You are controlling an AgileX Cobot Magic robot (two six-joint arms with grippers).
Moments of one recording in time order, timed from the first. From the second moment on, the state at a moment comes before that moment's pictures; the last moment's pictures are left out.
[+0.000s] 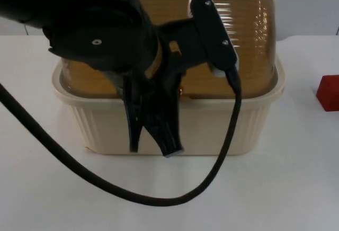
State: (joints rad) right arm 0.03 0.95 -0.77 0.00 0.87 -0.03; left arm -0.85 1.71 -0.99 0.71 0.52 -0.15
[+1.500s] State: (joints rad) right arm 0.03 0.95 -0.77 0.00 0.87 -0.03; left arm -0.86 1.71 -1.01 1.33 0.56 -0.63
